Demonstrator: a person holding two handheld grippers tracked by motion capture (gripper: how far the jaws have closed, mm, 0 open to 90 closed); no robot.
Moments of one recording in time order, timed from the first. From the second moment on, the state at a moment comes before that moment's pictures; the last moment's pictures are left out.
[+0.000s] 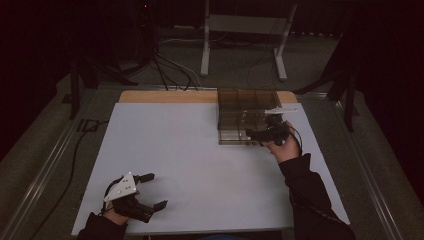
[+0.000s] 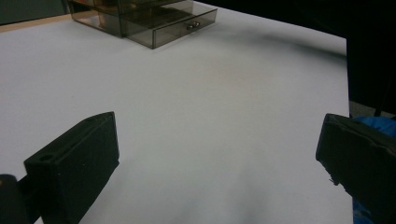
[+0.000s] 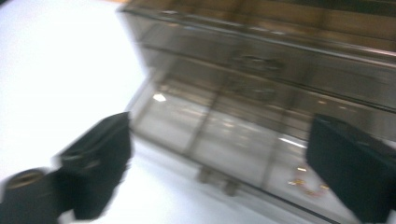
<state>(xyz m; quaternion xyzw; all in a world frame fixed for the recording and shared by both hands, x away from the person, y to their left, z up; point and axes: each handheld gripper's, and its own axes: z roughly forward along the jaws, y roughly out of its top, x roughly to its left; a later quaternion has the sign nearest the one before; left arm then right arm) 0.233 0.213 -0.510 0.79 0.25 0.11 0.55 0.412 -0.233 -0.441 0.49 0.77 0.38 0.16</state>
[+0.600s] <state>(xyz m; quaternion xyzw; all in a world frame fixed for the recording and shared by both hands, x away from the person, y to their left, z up) 0.233 0.214 -0.511 0.79 0.26 0.11 0.55 0.394 -0.216 -0.440 0.42 0.80 0.41 0.14</state>
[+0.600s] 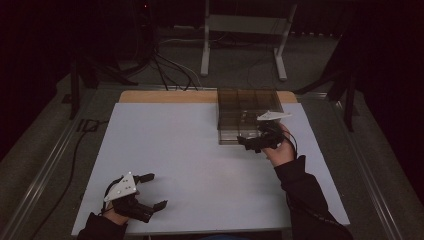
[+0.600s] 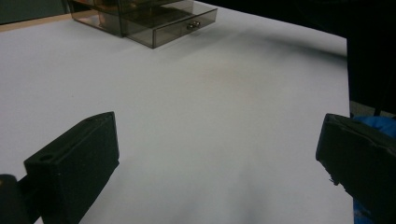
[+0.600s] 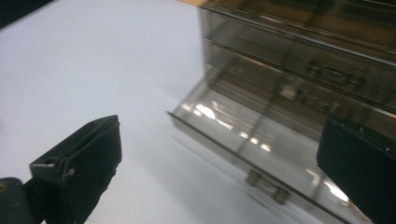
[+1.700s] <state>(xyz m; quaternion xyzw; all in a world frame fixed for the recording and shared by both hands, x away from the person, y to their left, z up) 0.232 0.213 -0.511 0.79 0.25 0.11 0.55 0.354 -0.225 -0.474 0.38 0.81 0.43 0.13</state>
